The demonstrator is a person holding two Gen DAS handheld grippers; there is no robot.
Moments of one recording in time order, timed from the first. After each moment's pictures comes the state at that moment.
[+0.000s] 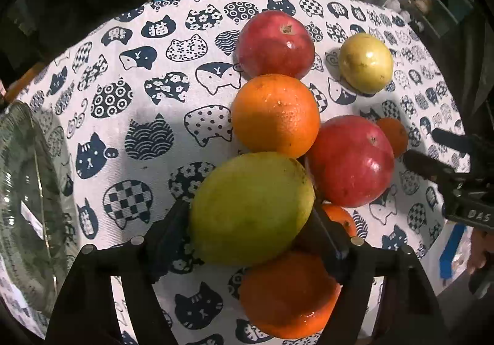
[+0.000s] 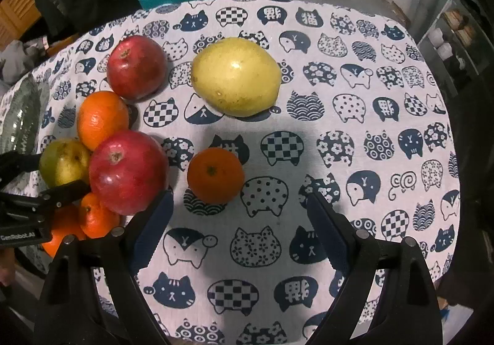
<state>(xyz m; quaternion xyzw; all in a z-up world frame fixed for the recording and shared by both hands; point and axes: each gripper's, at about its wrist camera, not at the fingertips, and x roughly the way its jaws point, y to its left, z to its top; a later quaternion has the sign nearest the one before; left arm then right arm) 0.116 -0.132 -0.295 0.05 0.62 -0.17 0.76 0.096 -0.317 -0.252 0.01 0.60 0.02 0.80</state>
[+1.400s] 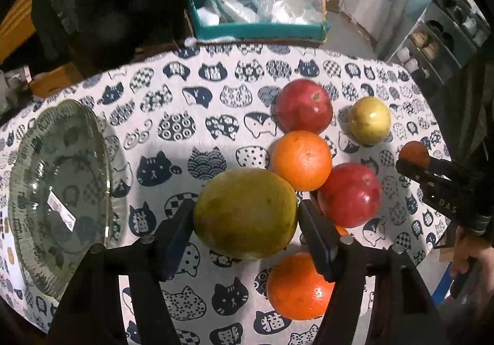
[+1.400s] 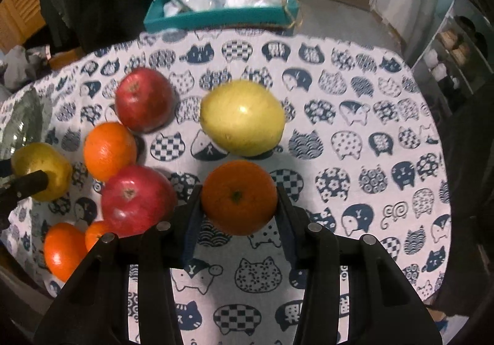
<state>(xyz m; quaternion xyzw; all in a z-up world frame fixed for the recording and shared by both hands) 0.115 -0.089 -0.243 0.00 0.55 -0.12 0.82 0.107 -0.291 -0.227 -0.01 0.55 0.01 0.83</state>
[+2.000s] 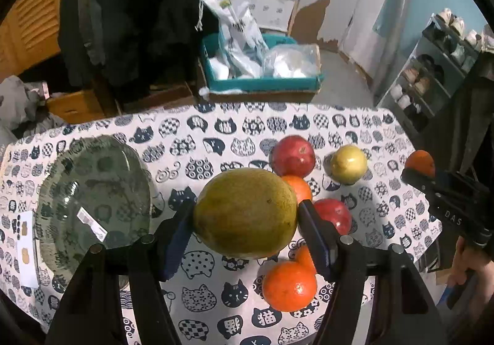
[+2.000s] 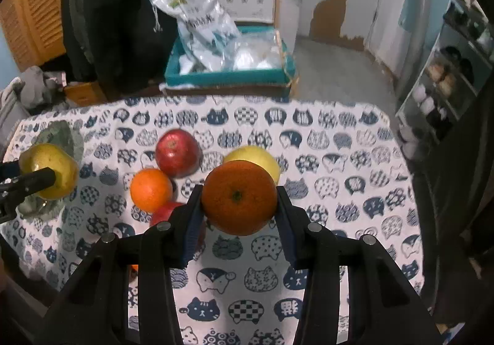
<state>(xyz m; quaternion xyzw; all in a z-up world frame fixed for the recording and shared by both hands) 0.091 -0.067 -0.172 -0.03 0.47 -0.11 0.87 0.082 -0.293 -0.148 -0.02 0.46 0.02 0.89</state>
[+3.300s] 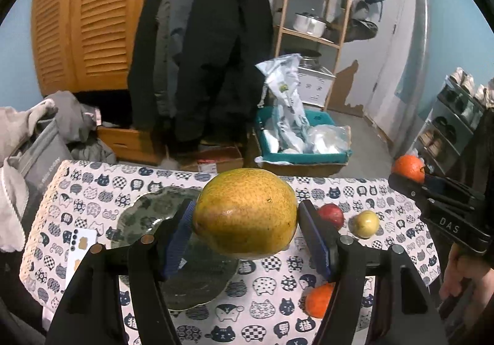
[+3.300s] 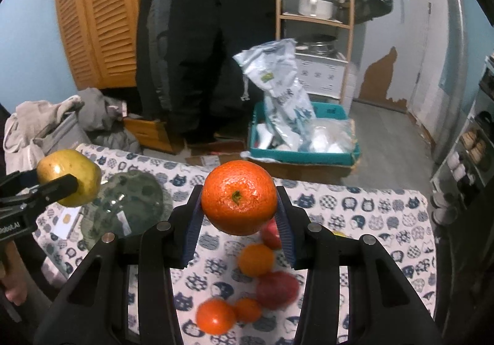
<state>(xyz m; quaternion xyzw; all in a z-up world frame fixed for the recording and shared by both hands) 0.049 0.041 -0.083 -0.07 0.35 -0.03 0.93 0.090 -0.169 -0.055 -0.03 0.36 0.14 0.92</state>
